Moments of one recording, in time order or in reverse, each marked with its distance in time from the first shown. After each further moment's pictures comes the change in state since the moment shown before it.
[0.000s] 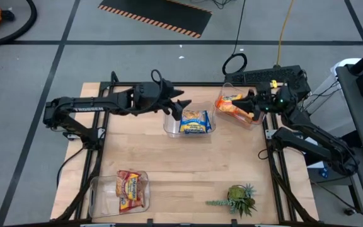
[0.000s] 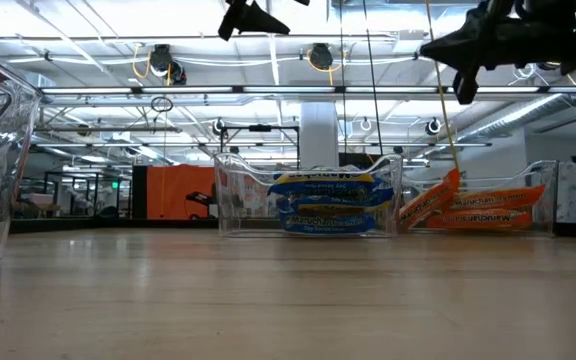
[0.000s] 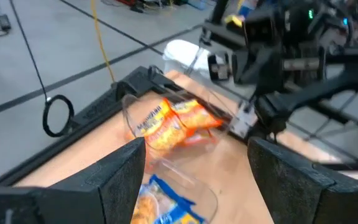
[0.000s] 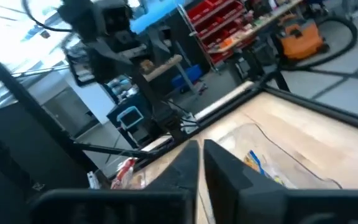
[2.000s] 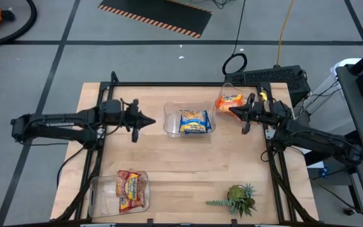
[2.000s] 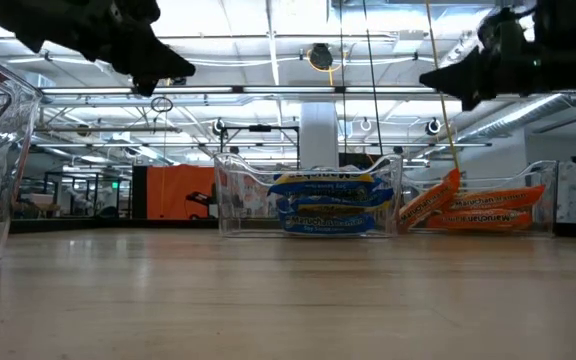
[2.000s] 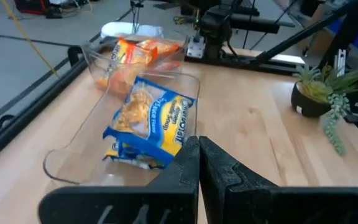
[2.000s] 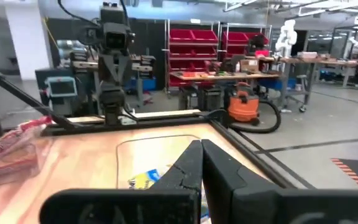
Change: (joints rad) left arm 0.090 -0.633 -0.835 0.224 0.410 0.333; right arm 0.302 -0.080 -0.239 0.206 0.455 -0.566
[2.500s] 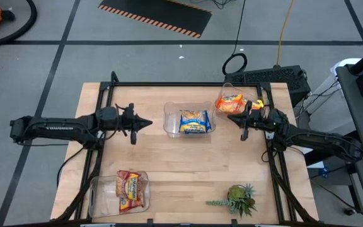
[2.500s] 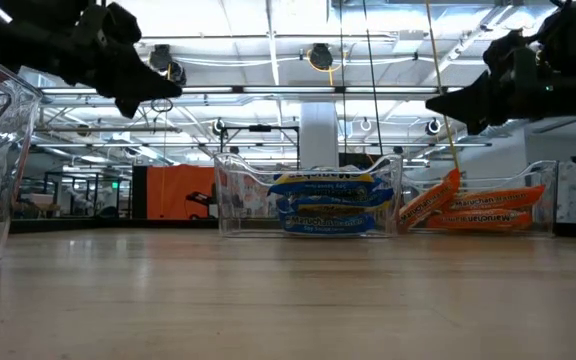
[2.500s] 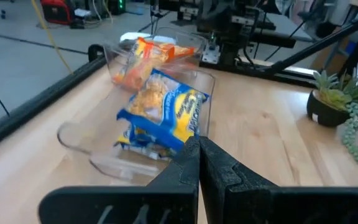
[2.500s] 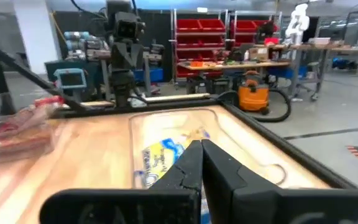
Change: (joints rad) left arm -0.043 -0.097 -0.198 0.168 -0.114 -0.063; right arm 0.090 -0.009 -0.130 0.112 0.058 0.014
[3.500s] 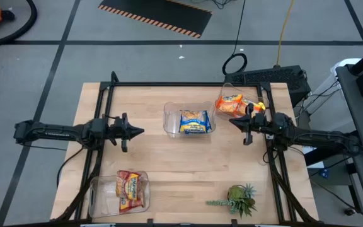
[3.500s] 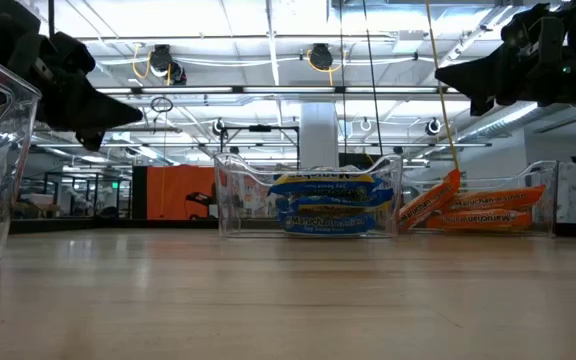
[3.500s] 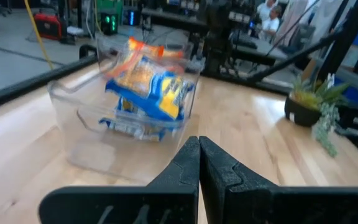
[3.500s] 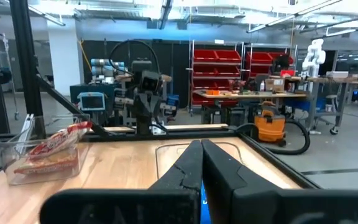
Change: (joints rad) left arm -0.126 -0.352 -0.324 0.093 -0.094 -0.089; right arm 0.152 -0.106 -0.003 0.006 0.074 -0.015
